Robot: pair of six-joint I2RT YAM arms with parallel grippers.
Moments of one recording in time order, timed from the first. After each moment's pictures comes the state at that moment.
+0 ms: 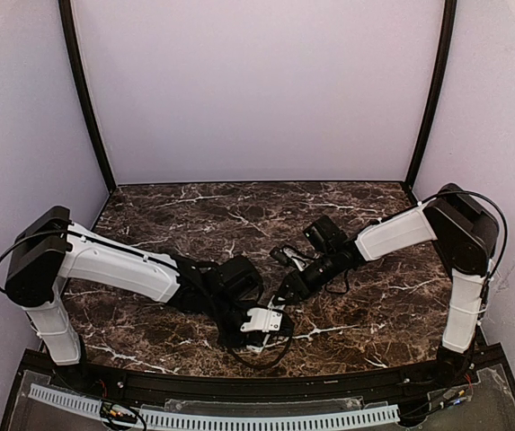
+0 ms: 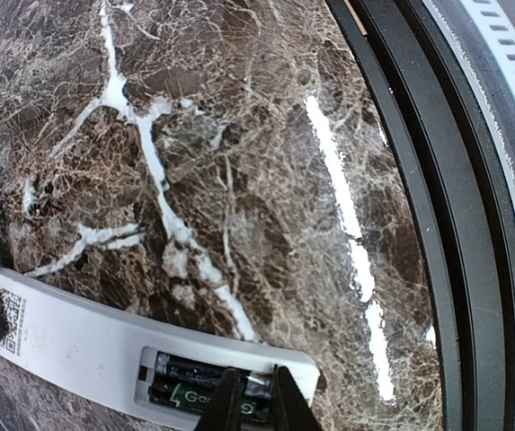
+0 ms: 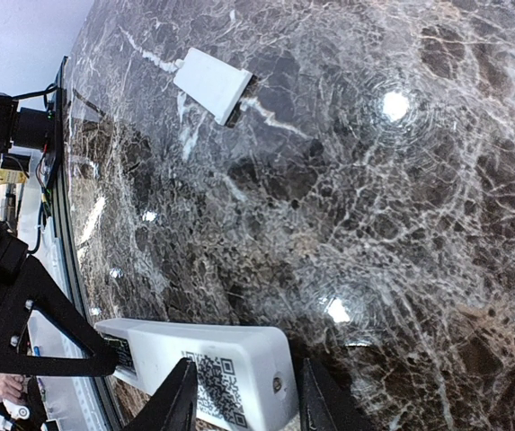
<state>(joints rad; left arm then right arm) -1.14 1.80 1.05 -0.35 0.27 0.60 0.74 1.94 1.03 -0.15 -0.76 0.18</state>
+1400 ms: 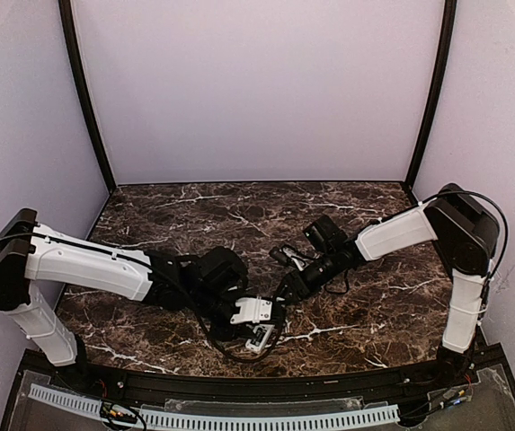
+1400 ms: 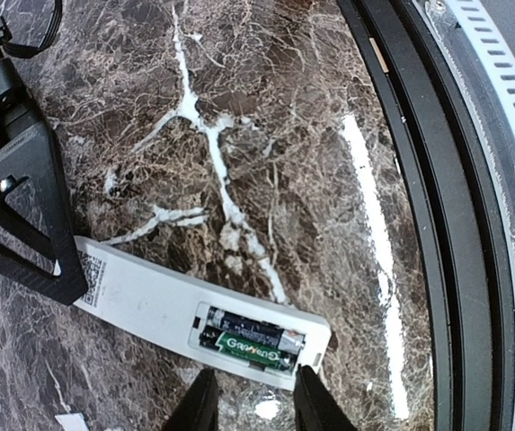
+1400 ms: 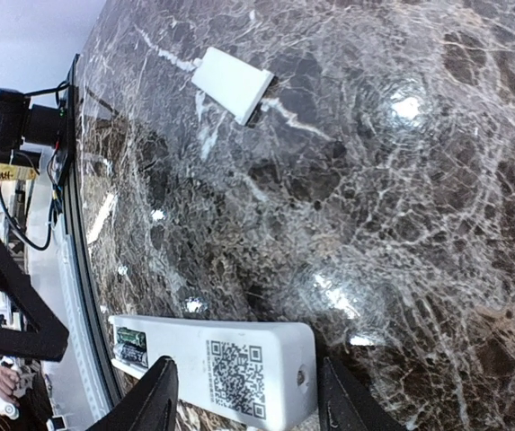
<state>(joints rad) -1.15 1.64 0.99 -0.34 0.20 0.54 0.74 1.93 1.03 -0.15 -0.77 0.18</state>
